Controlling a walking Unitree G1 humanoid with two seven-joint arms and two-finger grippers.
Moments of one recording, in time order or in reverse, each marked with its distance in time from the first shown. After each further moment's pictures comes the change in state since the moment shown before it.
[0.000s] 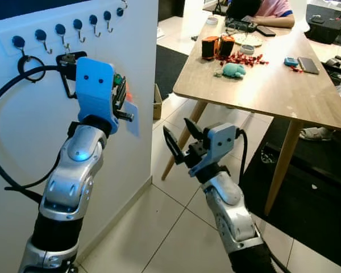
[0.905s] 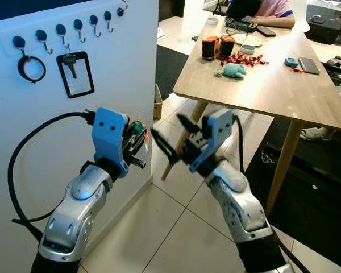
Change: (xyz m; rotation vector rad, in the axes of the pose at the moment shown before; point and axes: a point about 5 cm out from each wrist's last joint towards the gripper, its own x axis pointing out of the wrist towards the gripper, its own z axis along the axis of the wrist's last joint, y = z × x) left arm -0.043 -0.020 -0.052 -0.094 0.190 -0.205; right arm -0.008 -0.001 -0.009 0.076 0.185 0.232
